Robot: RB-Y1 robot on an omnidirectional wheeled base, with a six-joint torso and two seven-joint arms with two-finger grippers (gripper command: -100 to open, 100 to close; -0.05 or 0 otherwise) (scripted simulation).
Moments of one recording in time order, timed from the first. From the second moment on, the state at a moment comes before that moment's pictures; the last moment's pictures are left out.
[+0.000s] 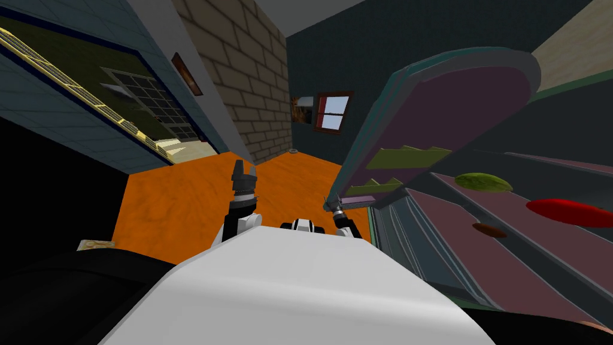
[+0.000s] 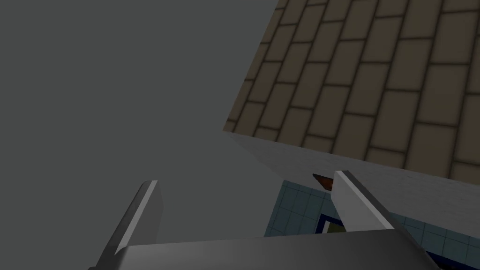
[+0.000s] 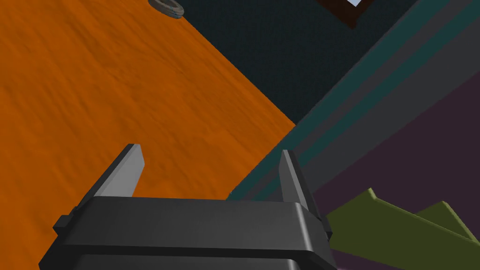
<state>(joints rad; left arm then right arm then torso) 0.54 -0.02 0.05 -2.27 0.09 -0.52 -0.15 0.36 -0.32 0.31 -1.75 -0.67 -0.20 -0.62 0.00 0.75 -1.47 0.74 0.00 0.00</state>
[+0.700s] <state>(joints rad) 0.54 -0.02 0.05 -2.27 0.09 -0.52 -0.15 0.30 -0.37 0.30 -1.63 -0.48 -0.12 -0.42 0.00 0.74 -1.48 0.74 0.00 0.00</state>
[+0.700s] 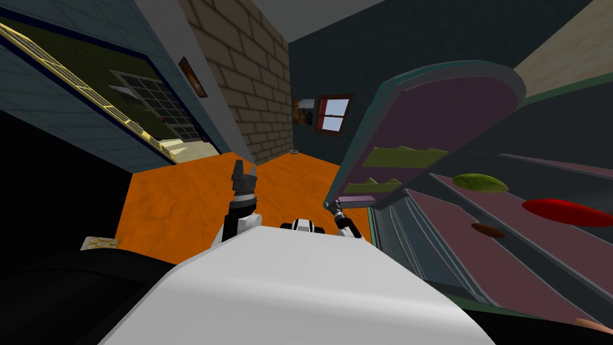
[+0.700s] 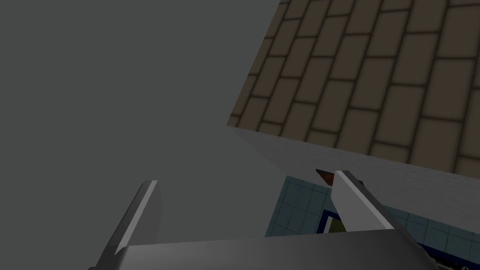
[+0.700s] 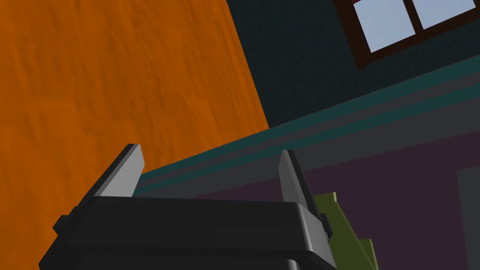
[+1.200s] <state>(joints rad) 0.54 -0.02 0.05 -2.27 0.09 -0.52 -0.15 0.21 -0.47 0.25 -1.50 -0.32 0.02 -0.27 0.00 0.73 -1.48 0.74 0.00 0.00</state>
